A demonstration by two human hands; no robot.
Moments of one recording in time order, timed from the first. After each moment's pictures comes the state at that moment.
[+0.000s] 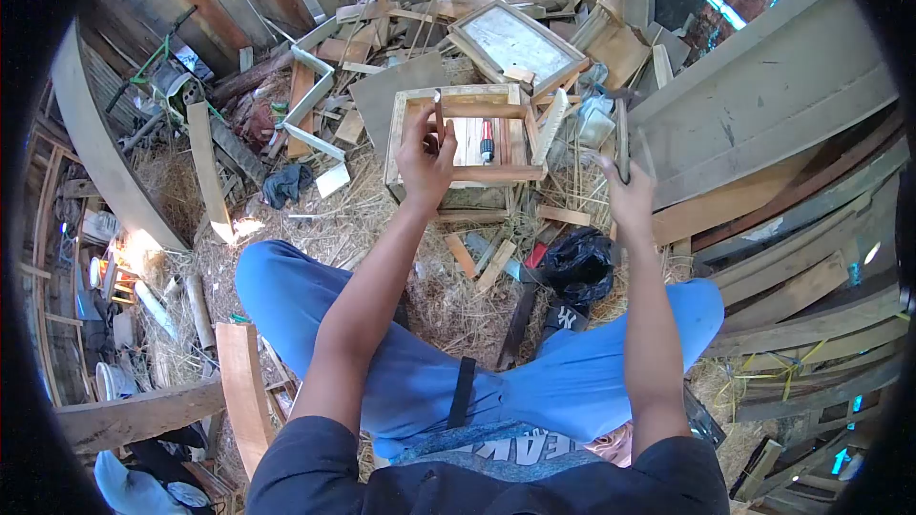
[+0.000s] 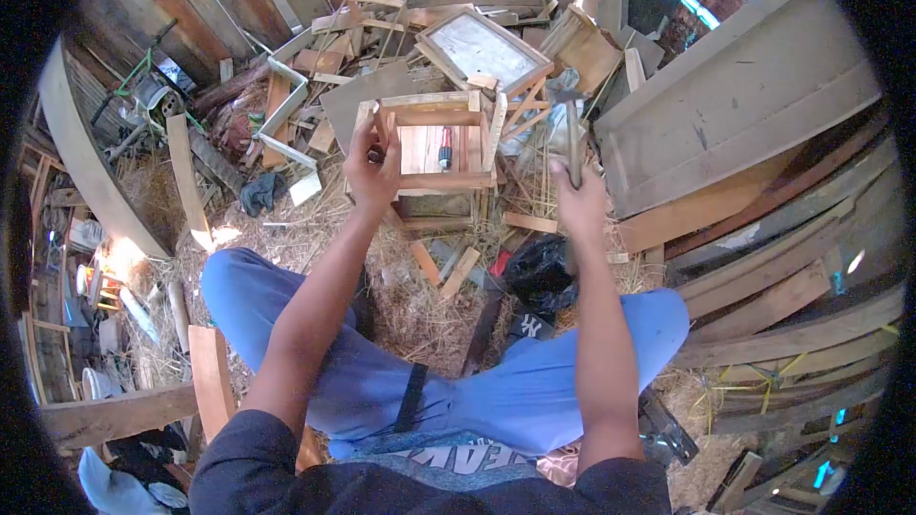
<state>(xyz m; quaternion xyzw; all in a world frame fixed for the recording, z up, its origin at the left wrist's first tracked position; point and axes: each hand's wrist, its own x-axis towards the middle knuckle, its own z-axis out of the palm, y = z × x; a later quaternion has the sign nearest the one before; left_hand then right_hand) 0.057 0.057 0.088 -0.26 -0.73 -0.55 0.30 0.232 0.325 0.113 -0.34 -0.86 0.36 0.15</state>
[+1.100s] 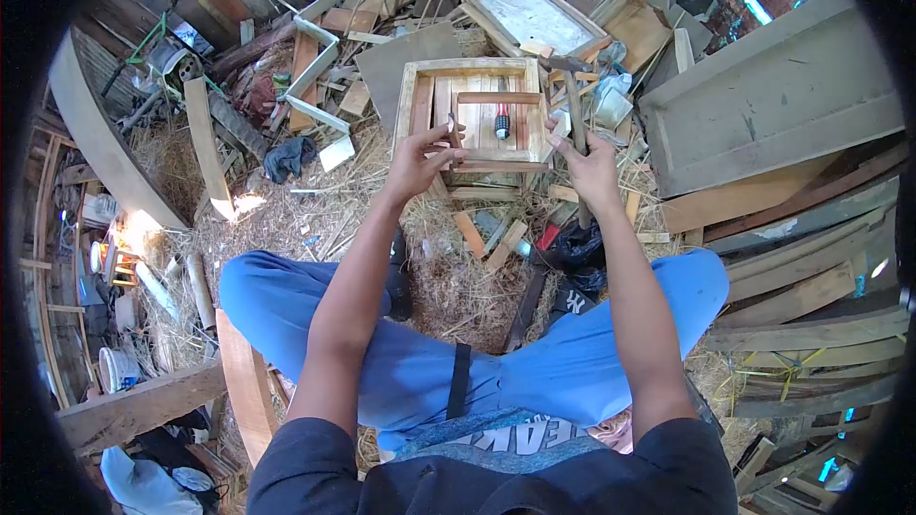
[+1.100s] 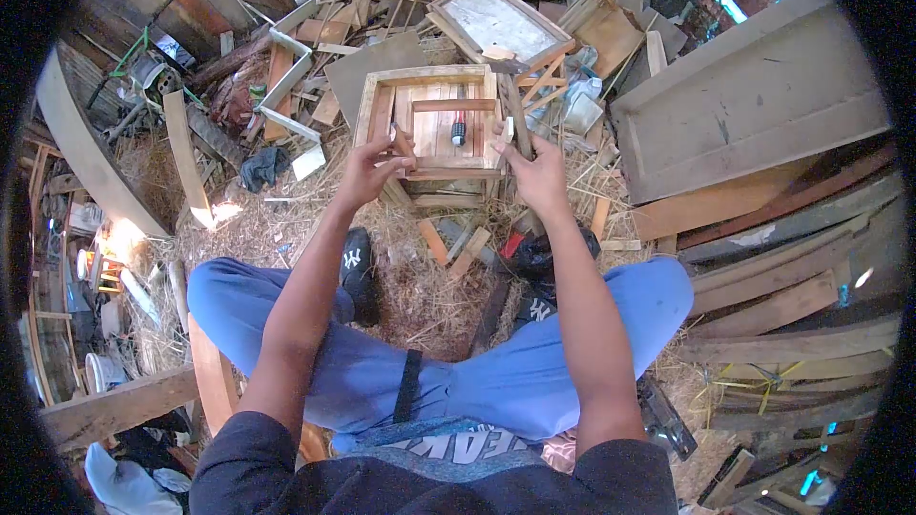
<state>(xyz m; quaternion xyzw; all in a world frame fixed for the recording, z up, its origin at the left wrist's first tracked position) 0.037 -0.008 0.045 -0.29 -0.75 -0.58 -0.14 0.169 0.273 0.071 -0.16 -0.78 0.59 0.14</state>
